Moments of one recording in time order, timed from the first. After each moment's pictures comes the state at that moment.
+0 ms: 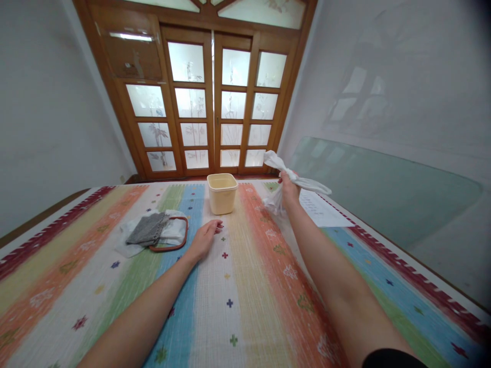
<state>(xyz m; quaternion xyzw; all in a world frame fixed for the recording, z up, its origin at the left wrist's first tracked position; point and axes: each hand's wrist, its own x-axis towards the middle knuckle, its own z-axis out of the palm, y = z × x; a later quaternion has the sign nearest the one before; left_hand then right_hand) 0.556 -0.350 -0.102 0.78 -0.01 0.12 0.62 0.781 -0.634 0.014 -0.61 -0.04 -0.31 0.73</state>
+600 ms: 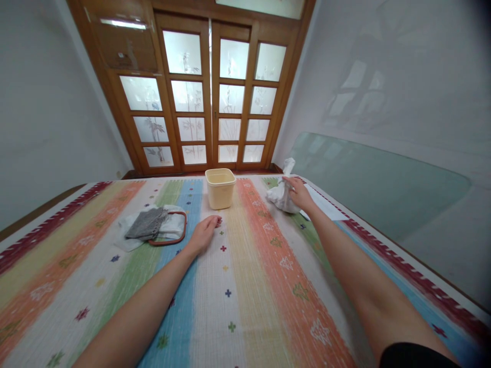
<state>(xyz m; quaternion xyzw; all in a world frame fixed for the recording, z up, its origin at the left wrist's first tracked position) 0.558 -0.349 -0.112 0.79 -0.03 0.13 0.59 0.797 -0.747 -0.032 -0.87 -0.26 -0.25 0.34</state>
